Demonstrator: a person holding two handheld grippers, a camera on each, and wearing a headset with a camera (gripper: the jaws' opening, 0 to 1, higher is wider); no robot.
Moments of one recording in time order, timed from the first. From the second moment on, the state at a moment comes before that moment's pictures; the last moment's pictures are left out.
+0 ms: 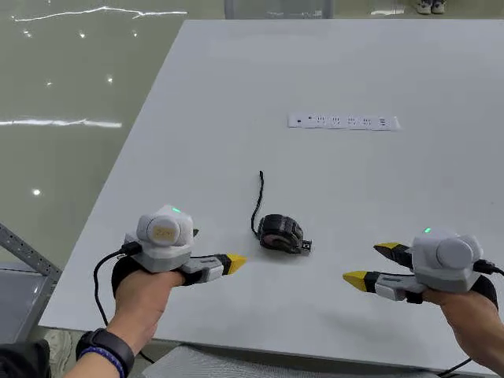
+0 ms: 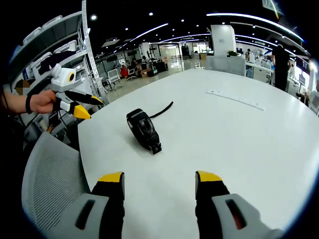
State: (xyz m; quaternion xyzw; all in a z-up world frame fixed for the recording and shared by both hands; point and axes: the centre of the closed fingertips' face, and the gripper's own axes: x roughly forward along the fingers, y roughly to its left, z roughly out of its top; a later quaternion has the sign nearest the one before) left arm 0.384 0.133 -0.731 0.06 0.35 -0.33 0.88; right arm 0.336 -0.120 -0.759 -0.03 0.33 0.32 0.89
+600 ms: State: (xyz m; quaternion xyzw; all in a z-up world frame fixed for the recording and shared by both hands) left arm 0.370 0.150 -0.731 0.03 0.35 -0.31 0.88; right arm 0.319 -0.129 -0.751 -0.01 0.32 0.30 0.90
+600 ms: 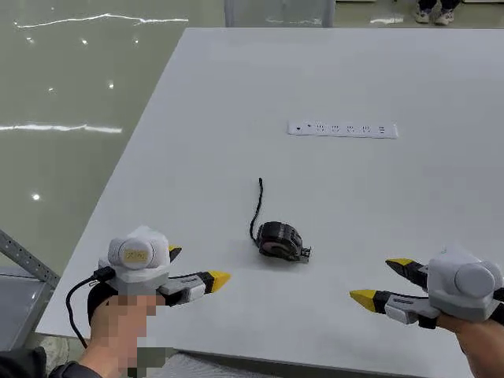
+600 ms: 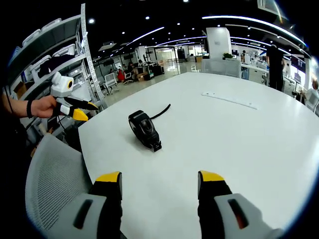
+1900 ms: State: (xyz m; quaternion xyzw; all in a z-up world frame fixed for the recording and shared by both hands) left arm 0.368 0.153 -0.729 0.01 0.35 -0.30 0.89; right arm 0.307 -0.140 -0.756 0.00 0.32 0.28 0.90
